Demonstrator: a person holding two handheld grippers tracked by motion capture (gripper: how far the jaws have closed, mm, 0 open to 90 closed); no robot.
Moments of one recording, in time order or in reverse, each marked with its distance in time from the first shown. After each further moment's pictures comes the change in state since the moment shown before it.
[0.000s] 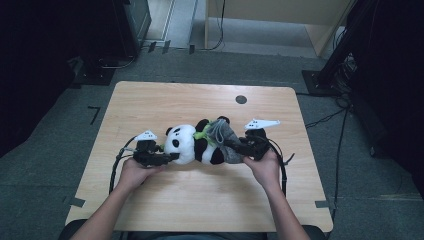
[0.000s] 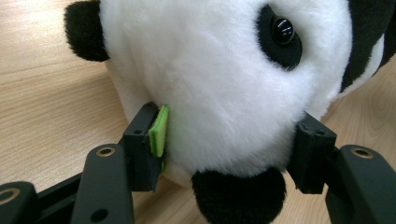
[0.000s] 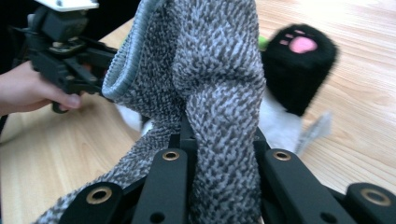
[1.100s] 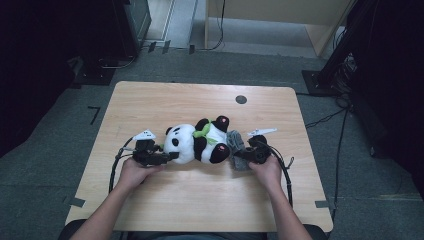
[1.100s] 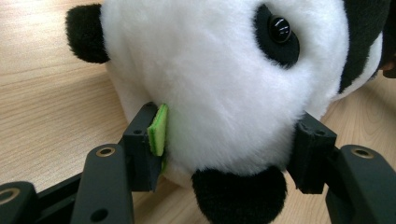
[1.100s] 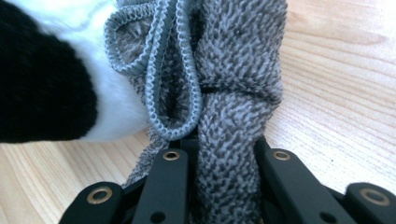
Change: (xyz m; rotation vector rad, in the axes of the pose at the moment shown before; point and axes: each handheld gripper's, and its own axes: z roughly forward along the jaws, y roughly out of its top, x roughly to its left) left arm 0.004 -0.001 0.000 -0.020 -0.020 -0.010; right arm -0.057 -0.055 0.036 0.189 -0.117 0.147
